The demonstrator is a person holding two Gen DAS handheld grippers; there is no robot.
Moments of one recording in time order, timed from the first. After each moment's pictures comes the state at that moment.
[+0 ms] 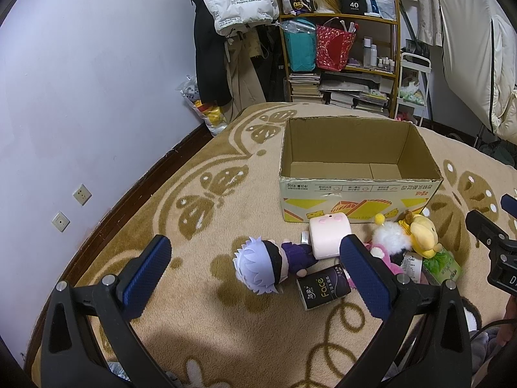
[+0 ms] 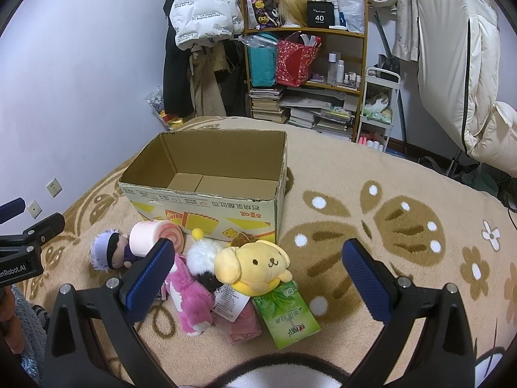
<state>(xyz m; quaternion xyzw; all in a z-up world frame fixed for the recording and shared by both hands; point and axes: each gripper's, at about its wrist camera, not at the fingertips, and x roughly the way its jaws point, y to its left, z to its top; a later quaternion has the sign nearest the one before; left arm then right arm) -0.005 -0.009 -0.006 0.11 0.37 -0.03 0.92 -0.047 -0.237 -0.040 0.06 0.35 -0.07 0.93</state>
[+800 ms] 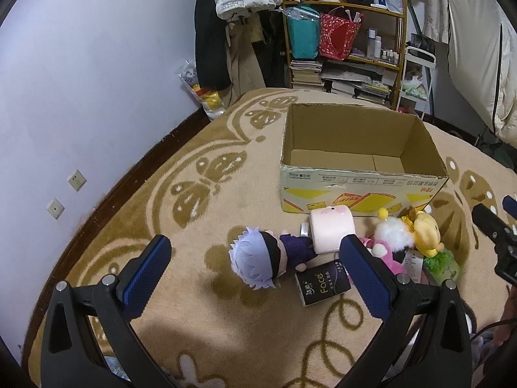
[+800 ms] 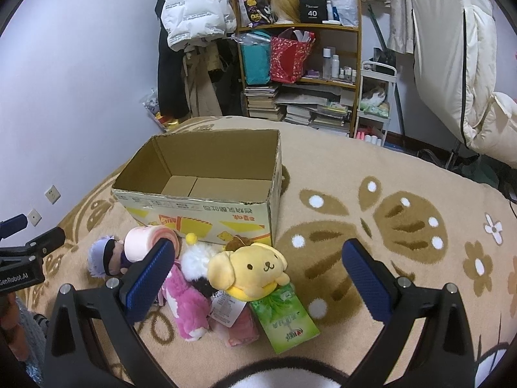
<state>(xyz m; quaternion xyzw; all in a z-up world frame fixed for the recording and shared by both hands) 0.012 -0.004 -0.019 0.08 0.41 -0.04 0.91 -0.036 -0.248 -0.040 0.07 0.36 -0.07 0.93</state>
